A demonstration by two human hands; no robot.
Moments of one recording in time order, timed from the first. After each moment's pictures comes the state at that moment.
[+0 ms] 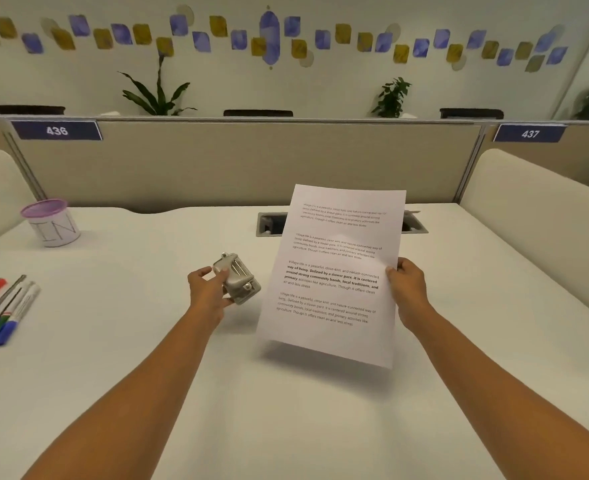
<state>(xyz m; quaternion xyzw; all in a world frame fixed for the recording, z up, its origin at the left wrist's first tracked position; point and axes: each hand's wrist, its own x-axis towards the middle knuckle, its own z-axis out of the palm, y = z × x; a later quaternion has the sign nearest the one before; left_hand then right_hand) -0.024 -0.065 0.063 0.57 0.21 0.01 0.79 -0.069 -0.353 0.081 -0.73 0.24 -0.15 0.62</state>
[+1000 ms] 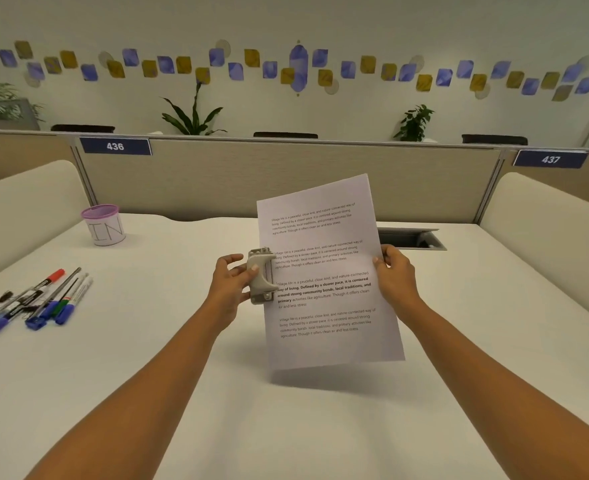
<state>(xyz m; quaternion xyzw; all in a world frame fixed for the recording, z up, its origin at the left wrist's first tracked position) -0.070 -0.041 0.090 0.62 0.05 0.02 0.78 -0.085 -0.301 0.111 -0.83 0.07 -0.17 0.52</state>
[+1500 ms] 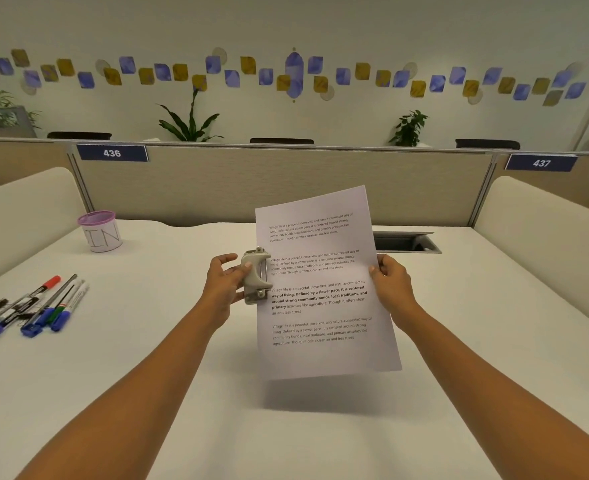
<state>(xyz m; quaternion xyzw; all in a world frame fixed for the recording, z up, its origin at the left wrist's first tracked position) -0.064 -0.037 0.097 0.64 0.07 0.03 0.77 -0.089 -0.304 0.107 -0.82 0.10 -0.14 0.55</state>
